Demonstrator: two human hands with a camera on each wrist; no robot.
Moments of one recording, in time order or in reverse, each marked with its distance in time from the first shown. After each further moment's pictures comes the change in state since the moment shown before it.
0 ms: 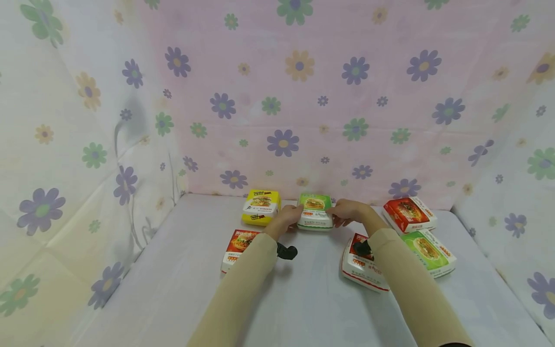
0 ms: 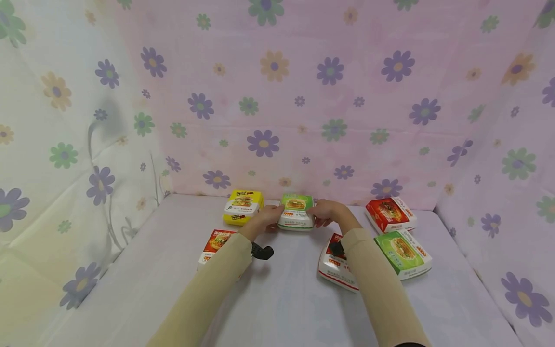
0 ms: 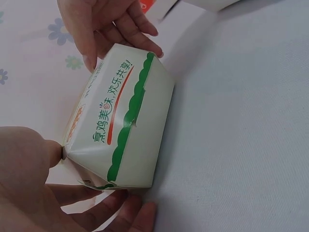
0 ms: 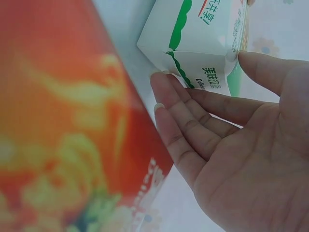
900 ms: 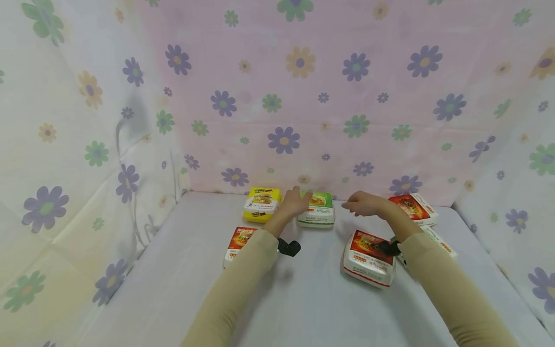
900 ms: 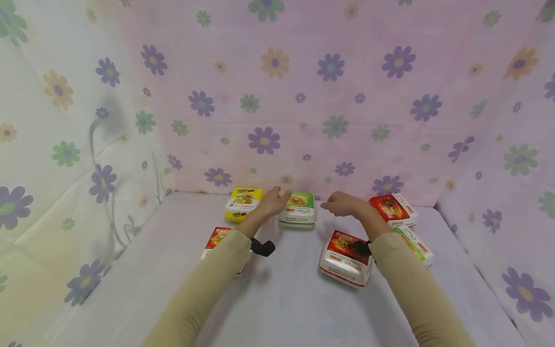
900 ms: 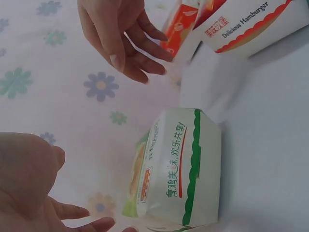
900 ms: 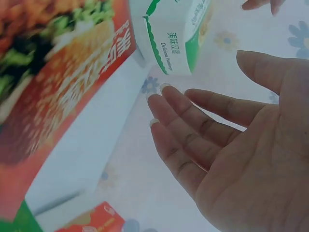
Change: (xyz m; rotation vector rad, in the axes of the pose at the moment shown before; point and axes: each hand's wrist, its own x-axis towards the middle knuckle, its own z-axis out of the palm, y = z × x) left_hand -0.037 0.038 -0.002 0.297 0.121 0.304; right_hand -0.056 0.003 -0.026 -0.246 0.072 -0.127
